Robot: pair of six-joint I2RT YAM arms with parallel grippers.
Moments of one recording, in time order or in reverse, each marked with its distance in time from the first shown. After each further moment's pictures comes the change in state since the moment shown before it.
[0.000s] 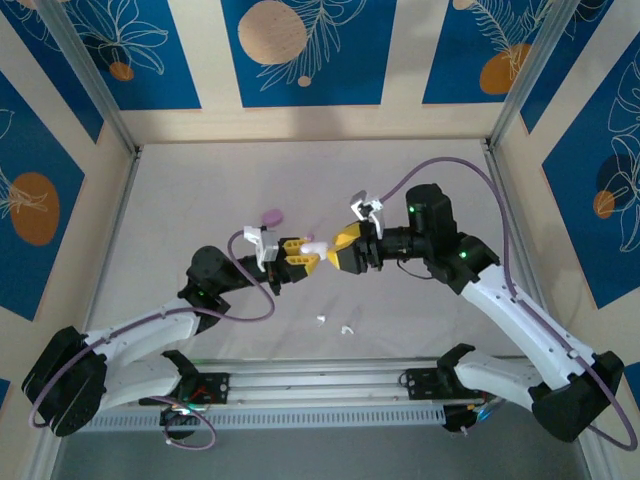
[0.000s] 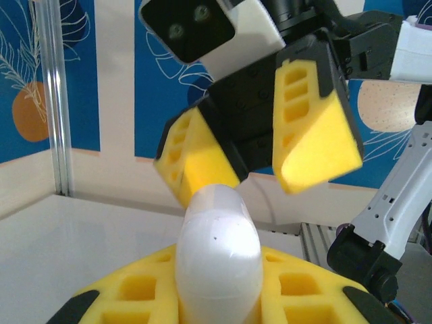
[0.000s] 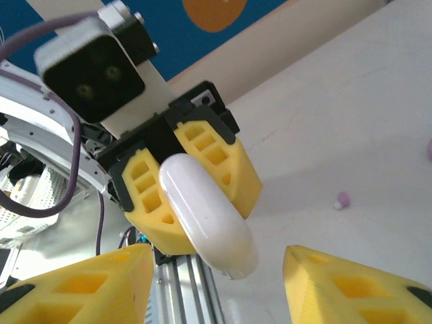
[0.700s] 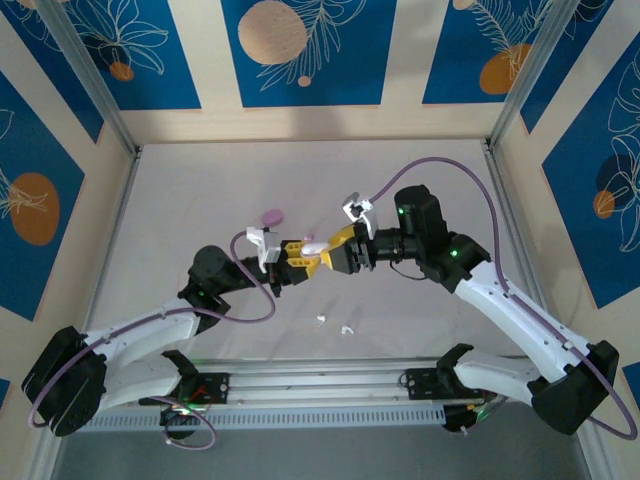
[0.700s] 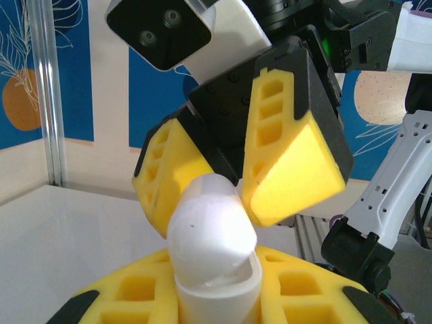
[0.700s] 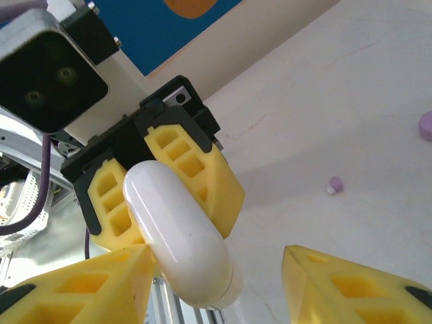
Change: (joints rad) left arm -0.006 -0.003 0.000 -0.043 0.013 0.000; right arm 0.025 0.029 0.001 0.006 0.090 0.048
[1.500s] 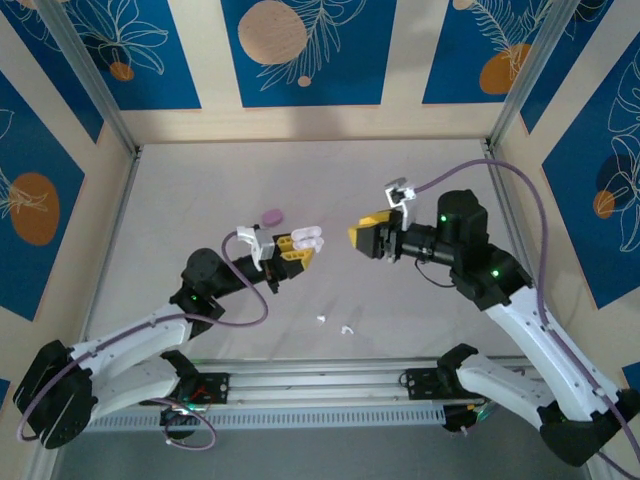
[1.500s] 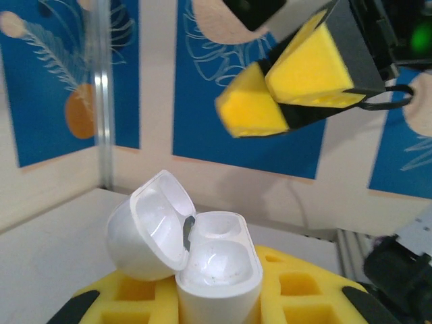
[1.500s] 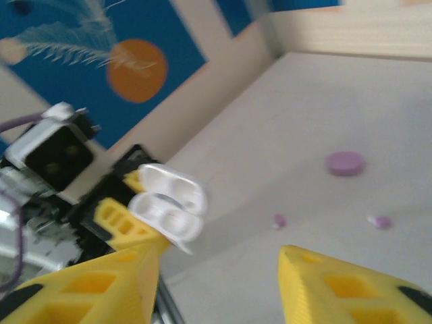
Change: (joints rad) left arm -0.008 -0.098 -0.002 -0.091 -0.187 0.046; right arm -0.091 -0.195 0.041 -0.089 0.242 0.158
